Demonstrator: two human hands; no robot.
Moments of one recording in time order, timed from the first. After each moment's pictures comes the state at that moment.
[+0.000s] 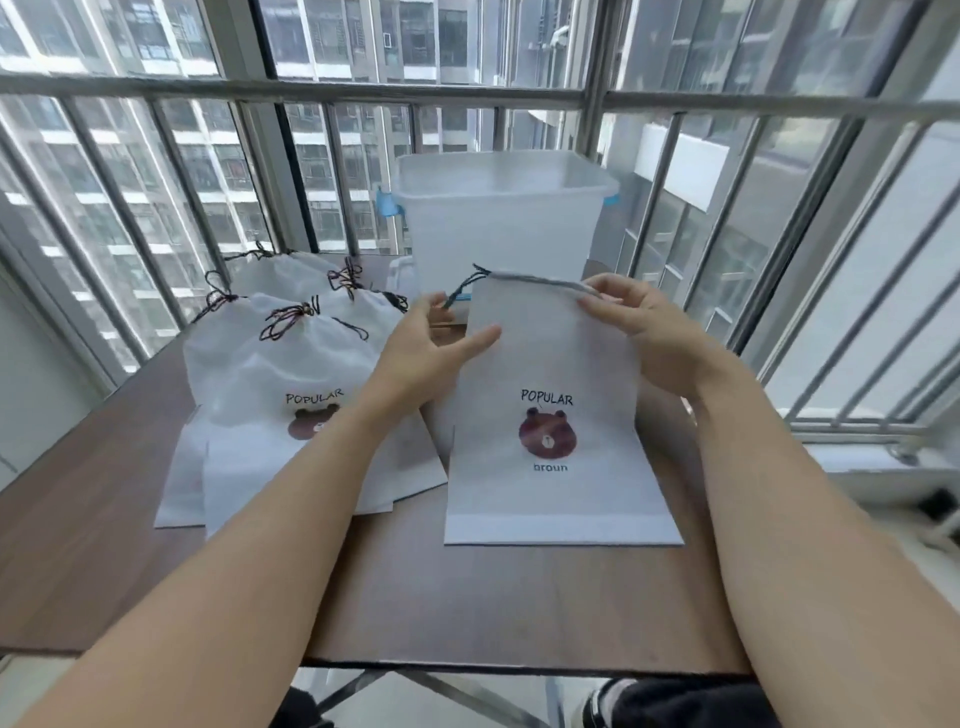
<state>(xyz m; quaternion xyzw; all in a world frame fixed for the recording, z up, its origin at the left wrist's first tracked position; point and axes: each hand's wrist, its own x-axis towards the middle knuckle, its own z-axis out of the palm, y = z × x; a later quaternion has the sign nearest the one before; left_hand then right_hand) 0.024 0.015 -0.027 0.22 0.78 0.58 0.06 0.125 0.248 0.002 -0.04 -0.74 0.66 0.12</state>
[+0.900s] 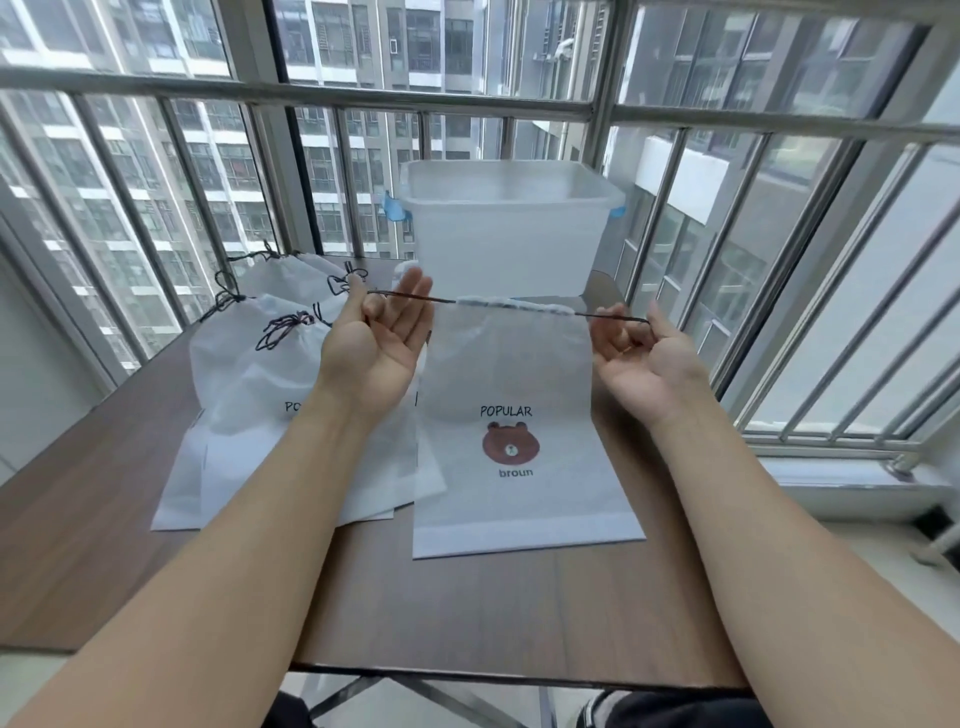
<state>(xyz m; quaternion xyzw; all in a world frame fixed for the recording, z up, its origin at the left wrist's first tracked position) 0.014 -0.013 -0.012 0.06 0.28 0.94 0.20 0.115 0.237 -0.023 -0.13 -0.21 0.95 0.20</state>
